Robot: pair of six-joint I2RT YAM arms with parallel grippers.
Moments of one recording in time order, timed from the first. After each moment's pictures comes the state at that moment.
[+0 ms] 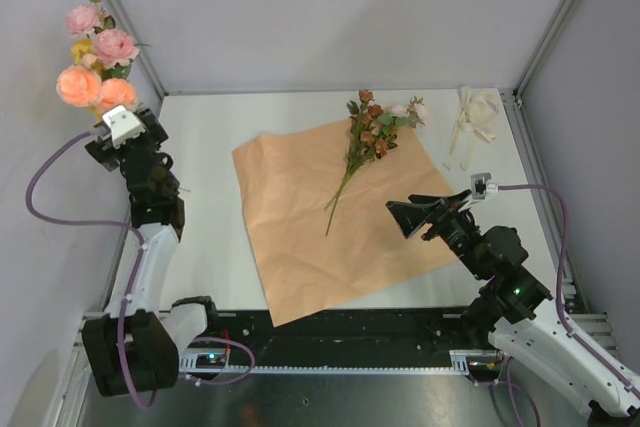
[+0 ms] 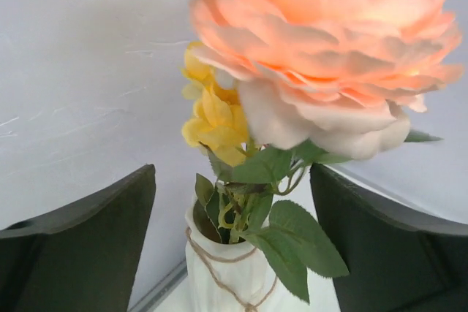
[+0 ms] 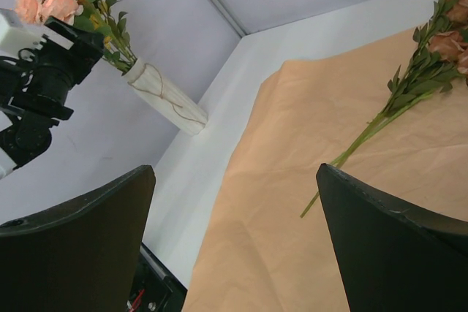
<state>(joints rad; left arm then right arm) 0.14 1.06 0.71 0.61 -0.55 0.10 0.70 0.41 0.44 0.08 0.08 0.66</state>
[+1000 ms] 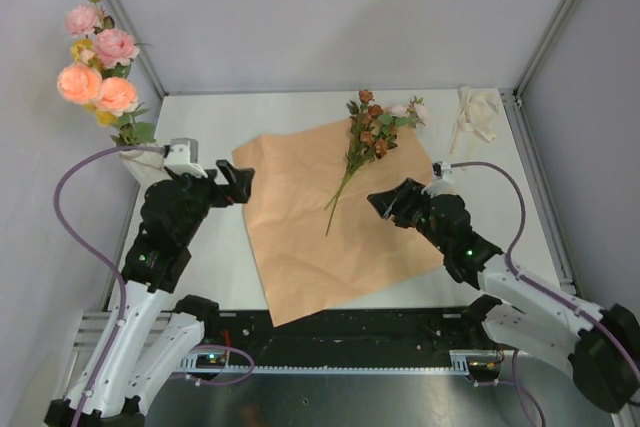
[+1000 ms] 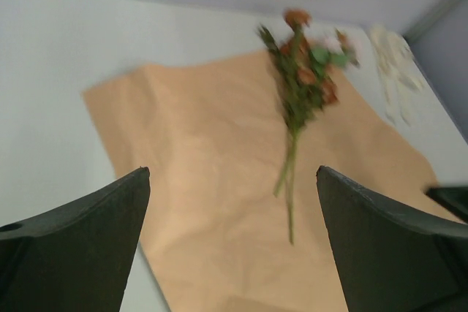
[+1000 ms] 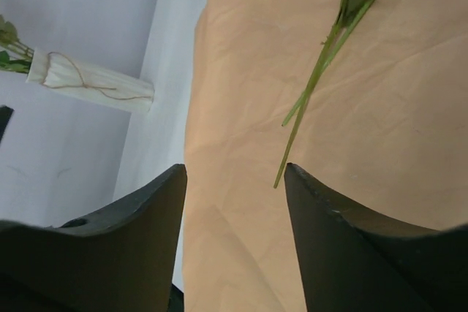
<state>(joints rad) -0.28 0.62 0.77 -0.28 -0.05 -0.31 0.65 0.88 0.44 0.23 0.08 0.89</state>
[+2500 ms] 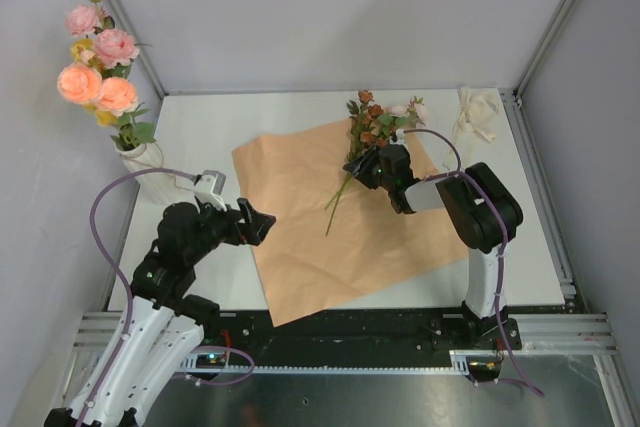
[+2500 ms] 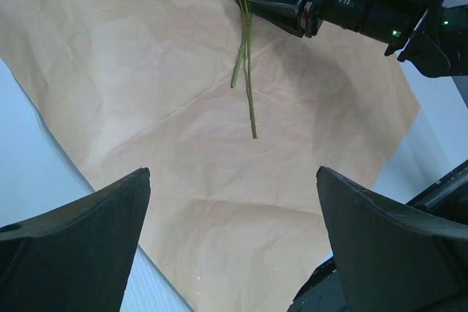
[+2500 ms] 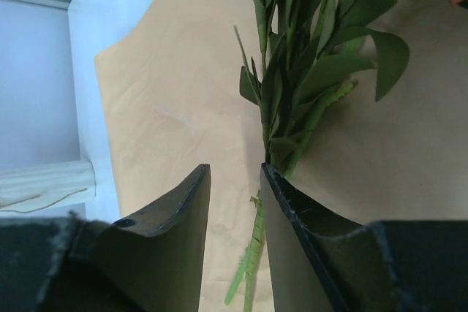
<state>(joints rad) -0.33 0.49 0.58 -0.46 0.23 -0.37 0.48 2.00 0.96 0.61 -0.07 1.01</state>
